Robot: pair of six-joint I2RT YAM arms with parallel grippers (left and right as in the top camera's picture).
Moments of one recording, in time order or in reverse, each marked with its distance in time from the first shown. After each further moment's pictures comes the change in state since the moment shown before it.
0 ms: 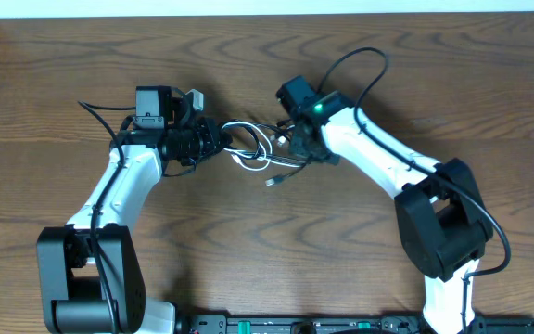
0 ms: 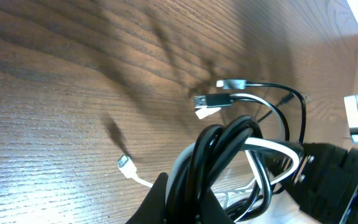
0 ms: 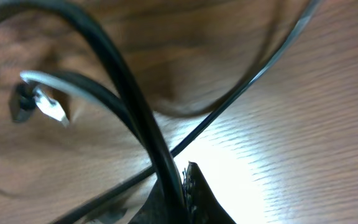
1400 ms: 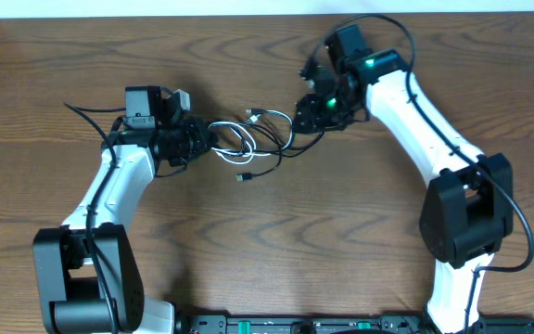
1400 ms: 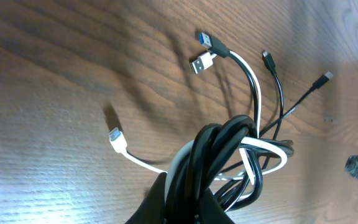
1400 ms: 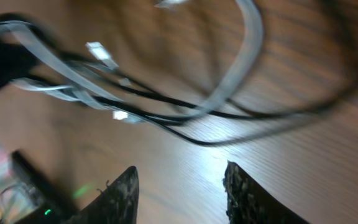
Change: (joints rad) left arm 0.036 0.000 0.000 -0.014 -0.077 -0.003; right arm -0.178 0.006 0.202 -0.074 -0.645 -0.750
